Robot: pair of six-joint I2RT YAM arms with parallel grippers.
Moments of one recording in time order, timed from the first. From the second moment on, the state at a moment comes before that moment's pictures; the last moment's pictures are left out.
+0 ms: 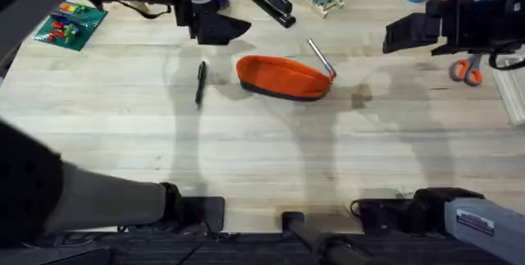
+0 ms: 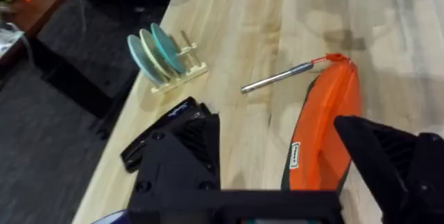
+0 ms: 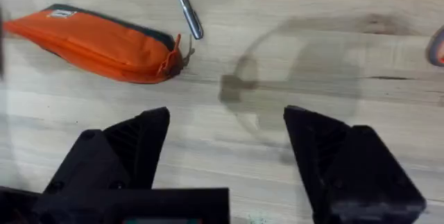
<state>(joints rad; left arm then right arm) 0.08 1.60 1.32 -0.77 1.13 1.27 0.00 1.23 1.30 -1.18 -0.16 0.02</state>
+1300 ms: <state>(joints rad) 0.07 1.91 1.32 -1.05 1.02 1.64 0.00 1.23 1.30 -1.18 -0.16 0.02</state>
